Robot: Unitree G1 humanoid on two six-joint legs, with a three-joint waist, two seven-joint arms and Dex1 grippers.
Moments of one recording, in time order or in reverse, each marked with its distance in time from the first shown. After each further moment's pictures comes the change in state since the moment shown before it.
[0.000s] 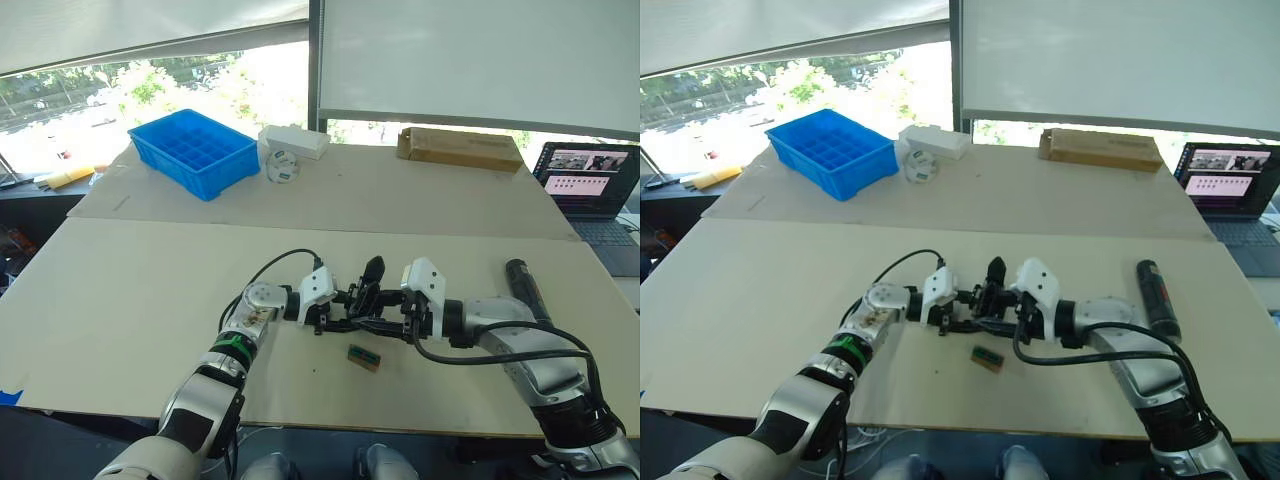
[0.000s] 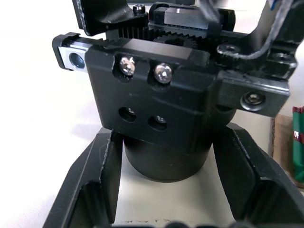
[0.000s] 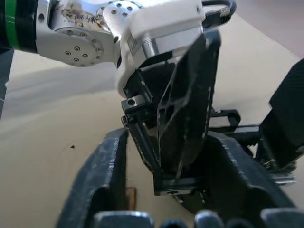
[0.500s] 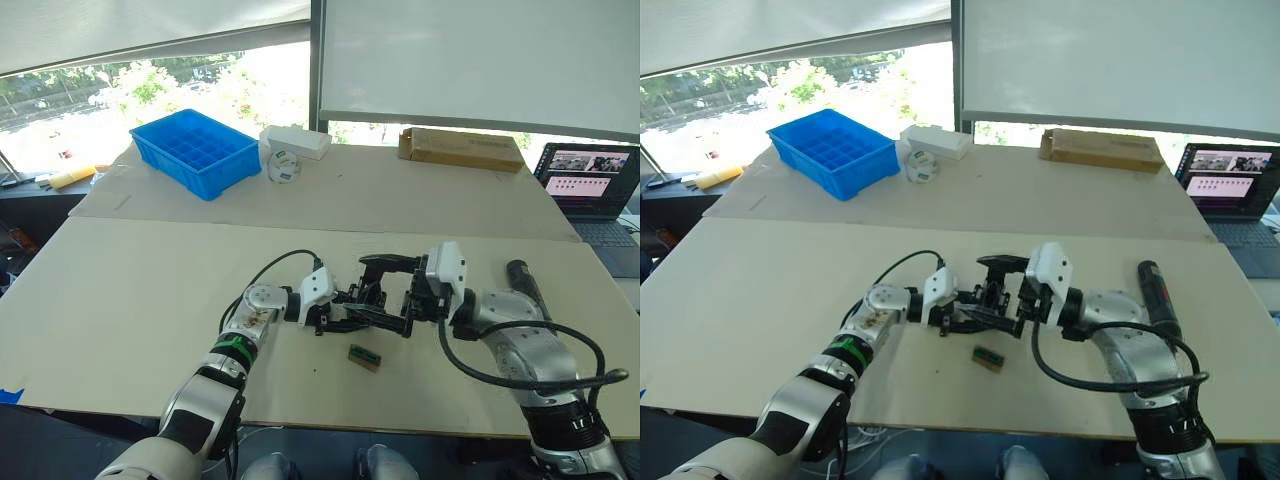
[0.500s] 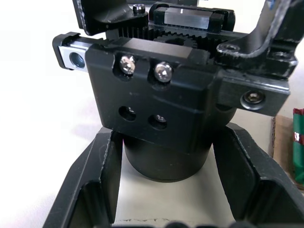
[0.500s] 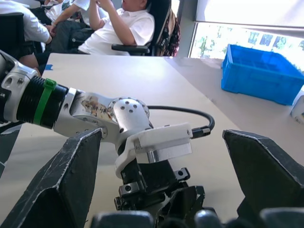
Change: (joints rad) left arm 0.006 -0.005 0.006 0.000 -0.011 0.015 0.008; right arm 0.028 0.101 -0.117 -0.037 0.083 -0.197 0.041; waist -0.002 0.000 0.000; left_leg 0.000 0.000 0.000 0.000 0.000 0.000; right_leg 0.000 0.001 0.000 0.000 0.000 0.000
